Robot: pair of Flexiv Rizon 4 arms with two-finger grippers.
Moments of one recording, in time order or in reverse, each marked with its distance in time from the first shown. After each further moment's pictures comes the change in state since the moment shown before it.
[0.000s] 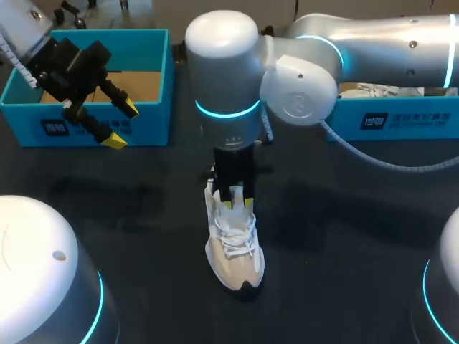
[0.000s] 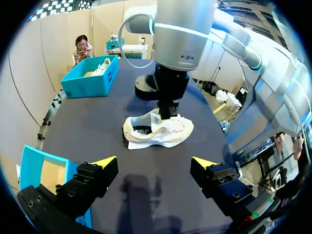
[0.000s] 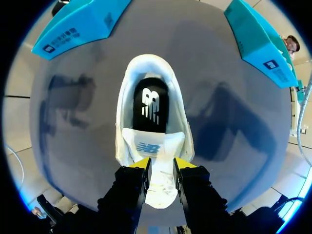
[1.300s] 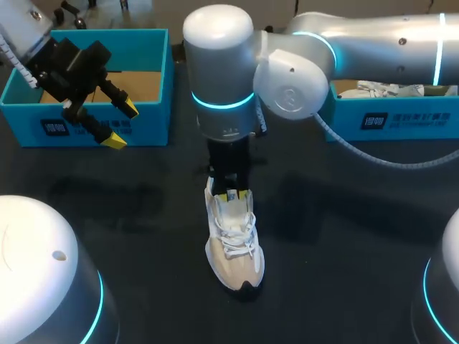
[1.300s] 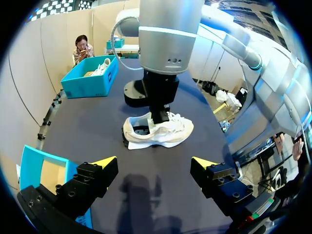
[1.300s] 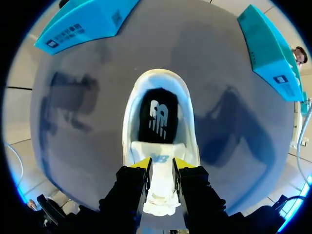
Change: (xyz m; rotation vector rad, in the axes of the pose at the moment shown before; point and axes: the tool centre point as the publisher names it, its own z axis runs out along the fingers) left arm 0.000 0.000 0.000 0.000 0.000 0.000; right arm 0.009 0.026 0.007 0.000 0.016 -0.079
